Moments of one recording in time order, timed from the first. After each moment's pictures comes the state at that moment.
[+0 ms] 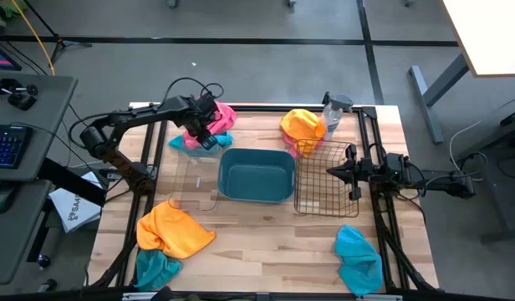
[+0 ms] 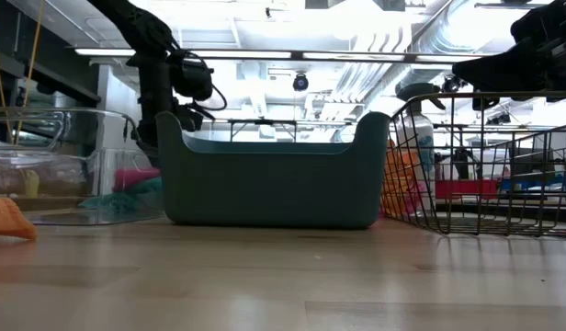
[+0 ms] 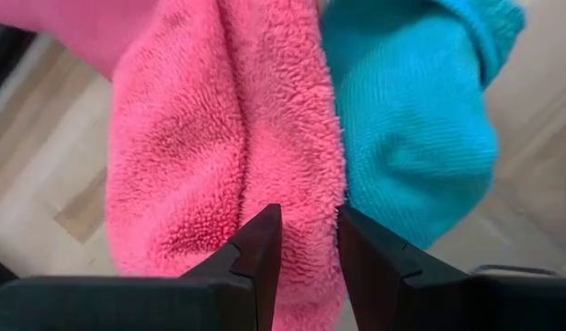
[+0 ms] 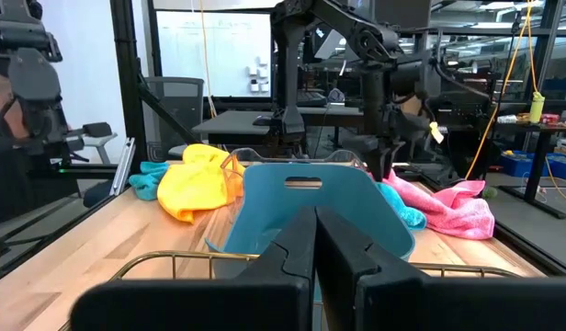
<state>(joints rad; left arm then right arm) 0.69 1.56 1.04 -0.89 -0.08 -0.04 -0.06 0.01 0.01 0.09 -0.06 -0.03</state>
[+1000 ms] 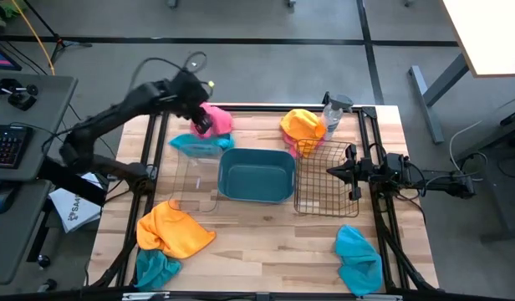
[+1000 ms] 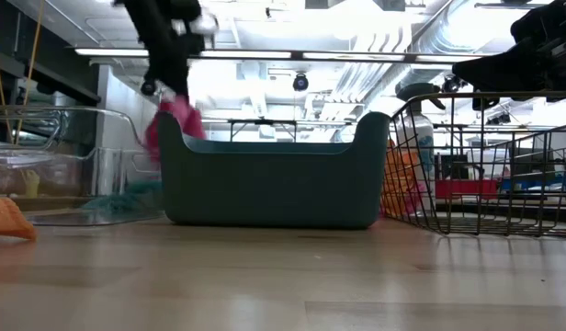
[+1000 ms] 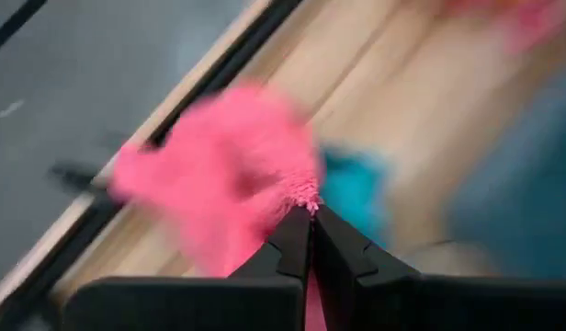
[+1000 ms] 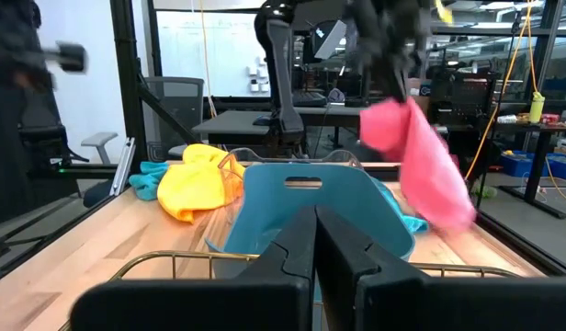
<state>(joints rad) 0.67 1.31 1.29 -0.97 0.00 0.02 -0.06 0.01 0.01 0.09 -0.06 -0.03</state>
